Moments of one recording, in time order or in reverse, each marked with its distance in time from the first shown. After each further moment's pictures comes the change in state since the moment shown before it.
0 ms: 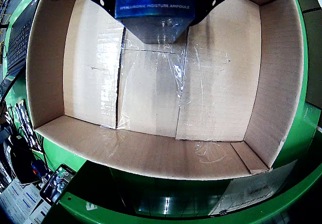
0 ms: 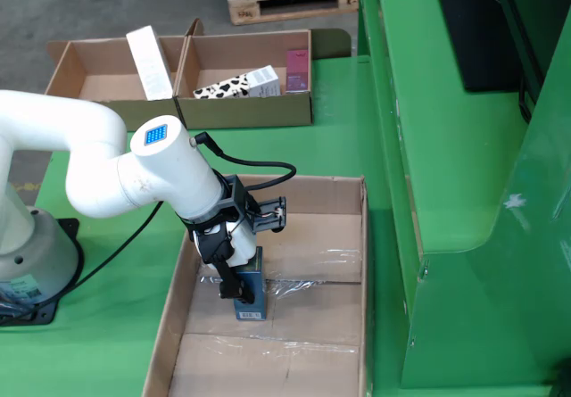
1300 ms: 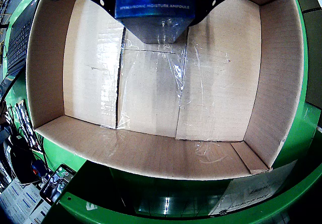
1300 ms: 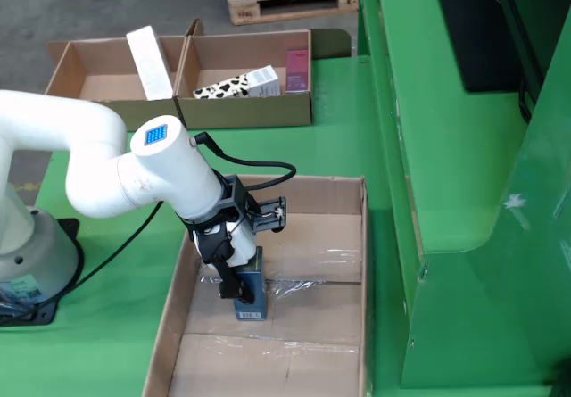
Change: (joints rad) arm 0.000 0.000 0.000 0.000 0.000 -0.002
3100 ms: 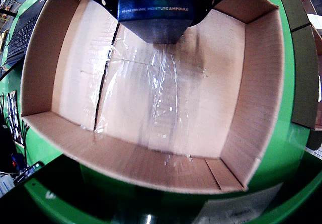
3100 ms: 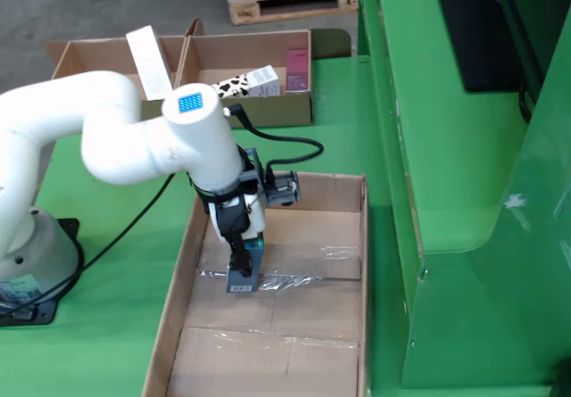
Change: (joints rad) arm 0.035 -0.156 0.623 -0.600 0.063 -0.057
